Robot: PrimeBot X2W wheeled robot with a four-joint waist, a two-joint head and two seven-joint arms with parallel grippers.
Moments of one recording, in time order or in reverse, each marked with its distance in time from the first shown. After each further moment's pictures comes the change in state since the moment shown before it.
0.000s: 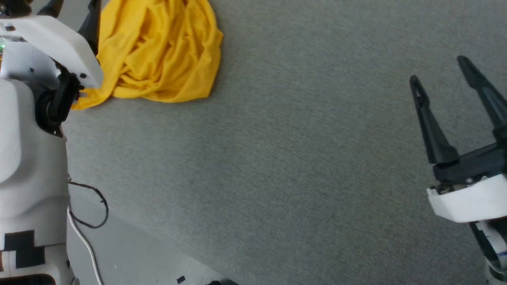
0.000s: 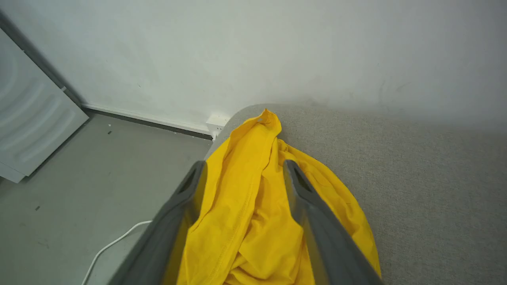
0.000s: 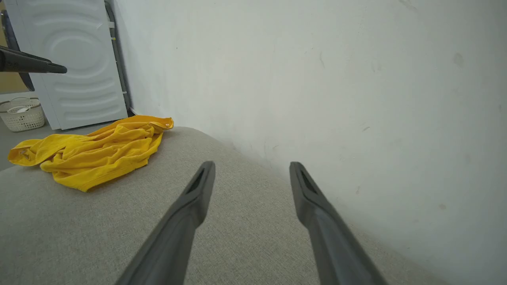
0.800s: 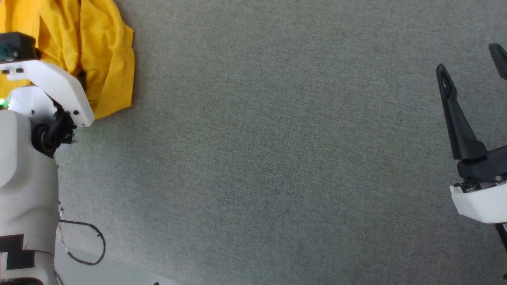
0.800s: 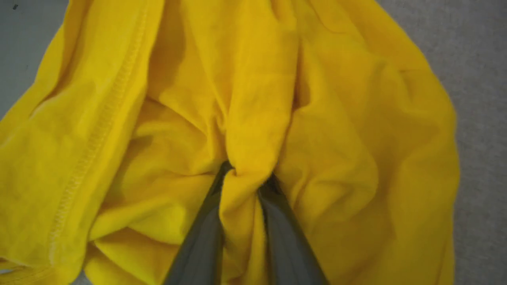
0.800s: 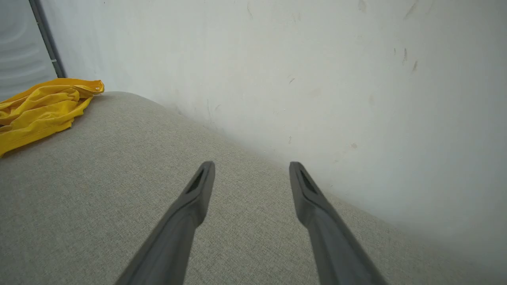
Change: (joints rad) left arm 0.008 0.055 -0.011 0.329 -0.064 0.003 0.114; right arm -0.009 -0.048 -0.054 -0.096 0.045 0.000 0.082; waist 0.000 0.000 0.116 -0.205
